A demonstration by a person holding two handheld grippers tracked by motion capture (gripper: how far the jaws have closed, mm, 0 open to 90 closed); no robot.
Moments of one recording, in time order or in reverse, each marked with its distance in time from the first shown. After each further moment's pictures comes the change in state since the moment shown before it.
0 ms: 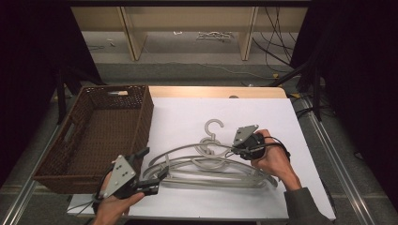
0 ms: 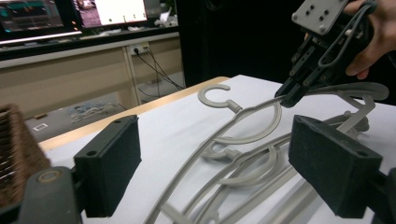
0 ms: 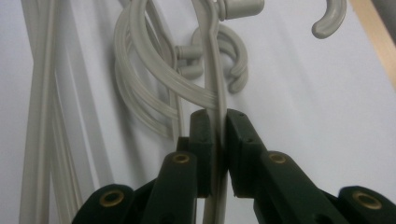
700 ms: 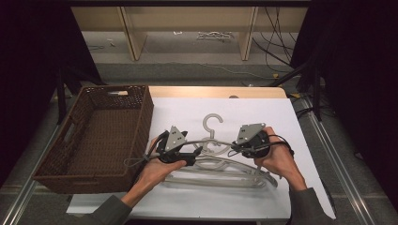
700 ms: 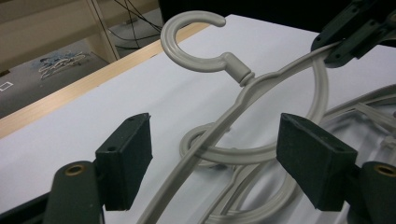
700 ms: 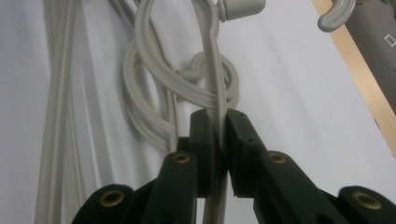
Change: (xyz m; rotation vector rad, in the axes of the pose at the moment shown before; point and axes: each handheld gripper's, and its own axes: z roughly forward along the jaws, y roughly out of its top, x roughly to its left) left arm -0.007 0.020 0.116 0.246 -0.071 0.031; right arm -0.001 0.002 -0.018 -0.079 0.007 -0.023
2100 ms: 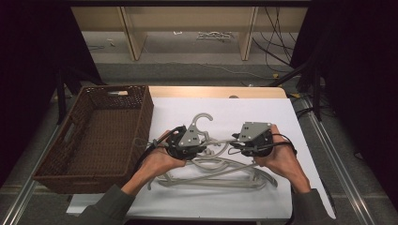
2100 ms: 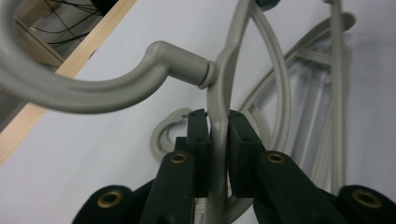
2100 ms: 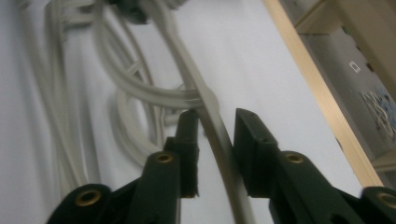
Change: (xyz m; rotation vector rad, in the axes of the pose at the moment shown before) left arm -0.007 0.035 -0.002 0.177 -0.230 0.266; right arm 0.003 0.012 -0.022 -0.089 -0.093 0.014
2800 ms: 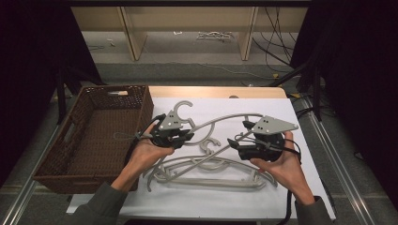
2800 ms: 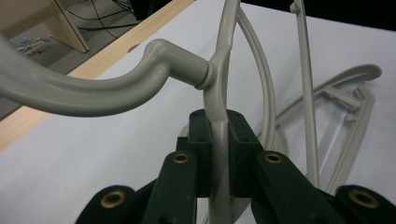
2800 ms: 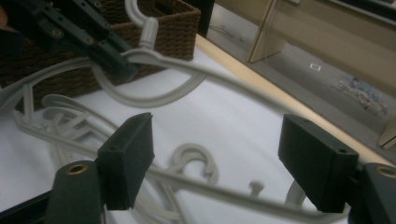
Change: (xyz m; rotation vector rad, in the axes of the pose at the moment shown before) left arm 0.035 -0.010 -0.031 -0.071 0.067 -0.221; right arm 0.017 0.004 -0.031 -0.256 -0.109 0.367
